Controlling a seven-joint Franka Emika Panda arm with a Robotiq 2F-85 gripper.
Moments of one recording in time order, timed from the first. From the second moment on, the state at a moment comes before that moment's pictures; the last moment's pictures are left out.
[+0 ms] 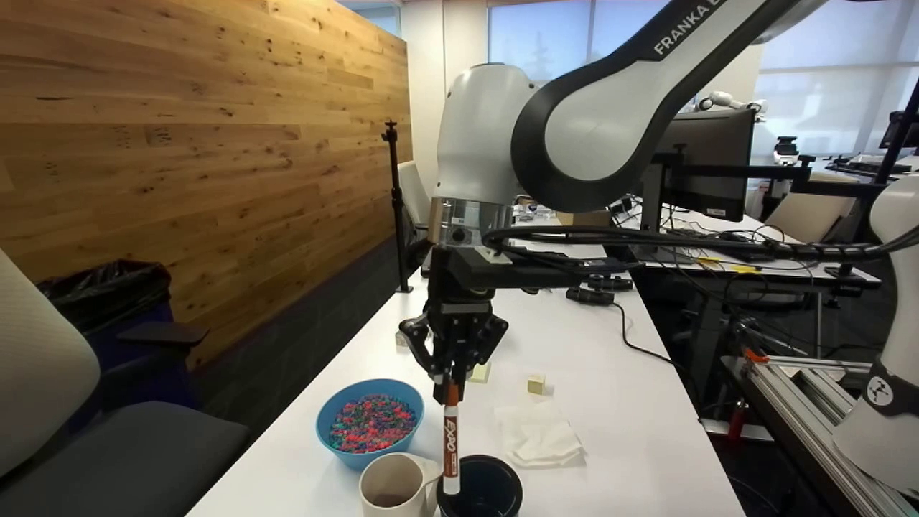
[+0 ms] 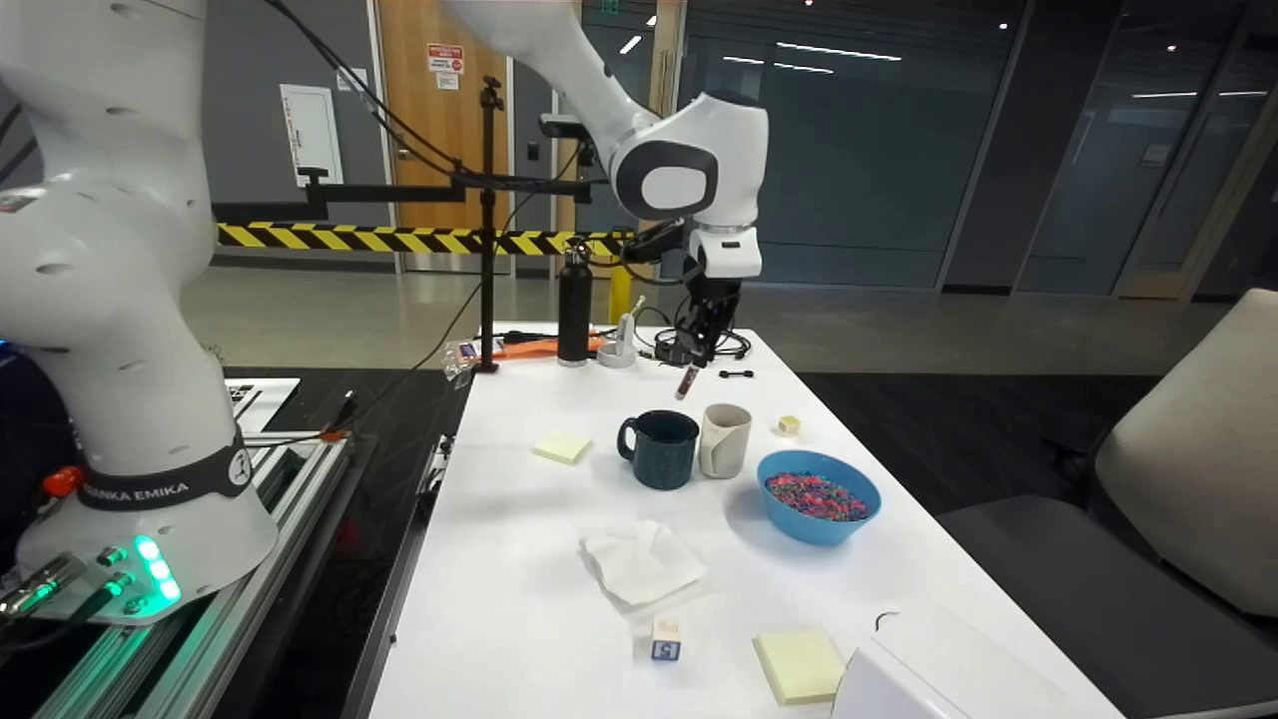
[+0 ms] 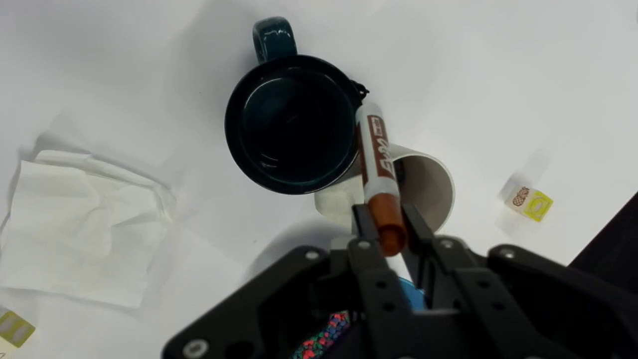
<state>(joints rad) 0.16 0.23 0.06 -2.07 0.24 2.46 0.88</state>
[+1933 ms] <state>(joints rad) 0.05 0.29 -0.03 -2.25 0.28 2.72 0.94</state>
